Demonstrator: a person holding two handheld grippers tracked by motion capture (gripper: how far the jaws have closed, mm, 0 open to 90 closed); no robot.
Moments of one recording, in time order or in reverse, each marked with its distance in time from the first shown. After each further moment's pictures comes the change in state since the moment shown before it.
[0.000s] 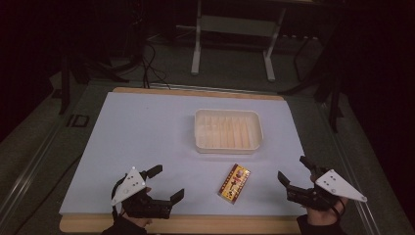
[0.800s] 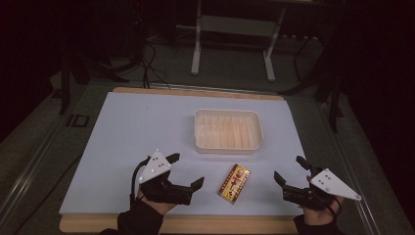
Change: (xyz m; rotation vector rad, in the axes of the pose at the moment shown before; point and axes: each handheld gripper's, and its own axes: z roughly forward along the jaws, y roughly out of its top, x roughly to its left) left arm -0.025 0.049 0.043 0.117 -0.013 0.022; right arm 0.006 0.001 0.005 0.021 0.003 0.001
